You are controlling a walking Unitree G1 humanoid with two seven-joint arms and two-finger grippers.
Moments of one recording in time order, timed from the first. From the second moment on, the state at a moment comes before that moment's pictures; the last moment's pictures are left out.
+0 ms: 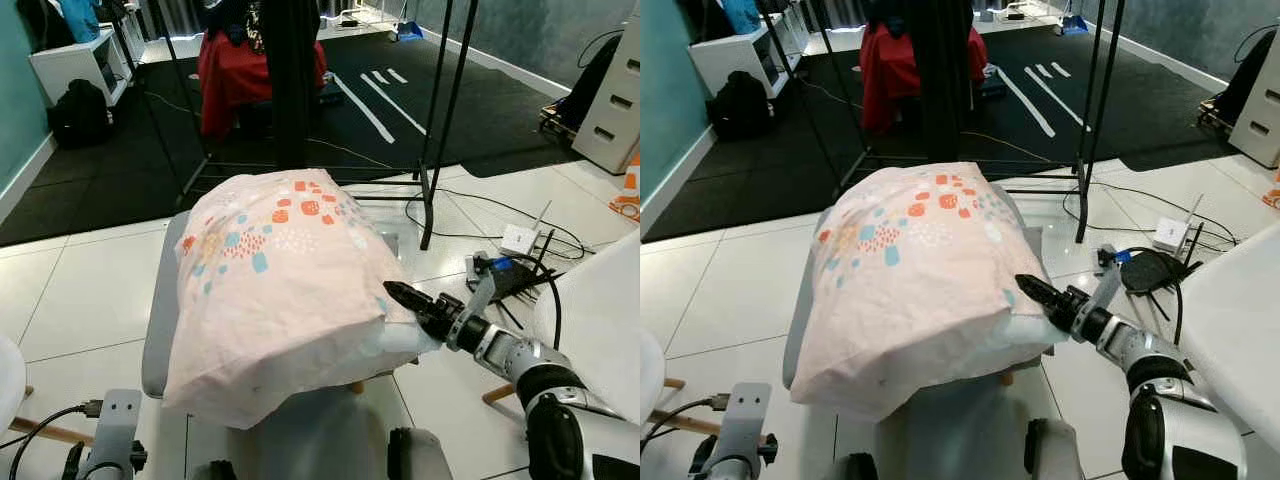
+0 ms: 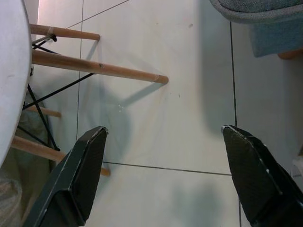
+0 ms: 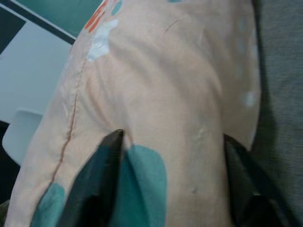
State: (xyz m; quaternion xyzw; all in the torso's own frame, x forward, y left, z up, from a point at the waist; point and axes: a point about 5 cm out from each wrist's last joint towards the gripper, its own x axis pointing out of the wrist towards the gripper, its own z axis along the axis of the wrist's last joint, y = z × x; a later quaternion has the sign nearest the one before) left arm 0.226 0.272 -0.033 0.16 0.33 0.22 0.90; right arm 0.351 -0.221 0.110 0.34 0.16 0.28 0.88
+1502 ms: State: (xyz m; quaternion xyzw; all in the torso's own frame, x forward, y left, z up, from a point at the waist) left arm 0.235 0.268 -0.028 0.16 0.32 0.21 0.91; right arm 0.383 -0.173 0.203 0.30 0.00 0.44 0.85
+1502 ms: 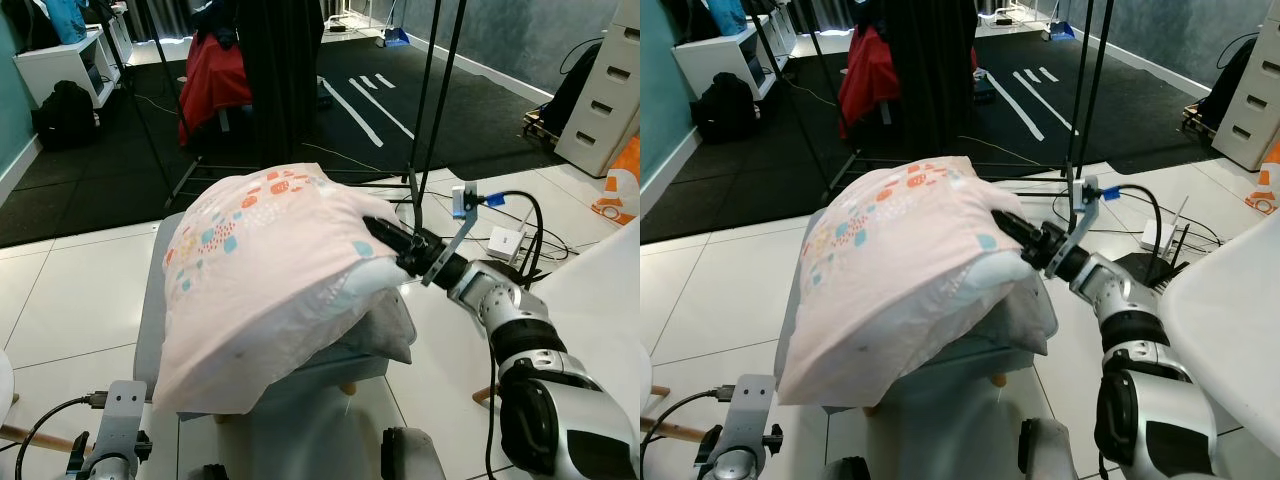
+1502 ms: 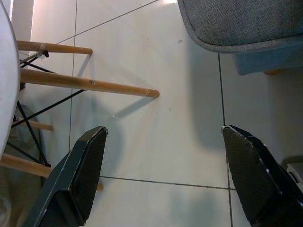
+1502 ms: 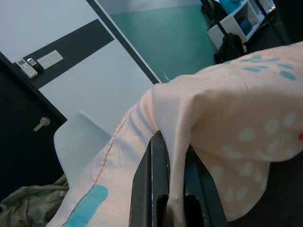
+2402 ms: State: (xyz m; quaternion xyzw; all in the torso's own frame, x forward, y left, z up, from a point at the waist) left arm 0.236 0.268 -0.027 0.13 0.31 0.23 0.91; right arm 0.387 -0.164 0.208 0.31 -0.03 0.41 0.86
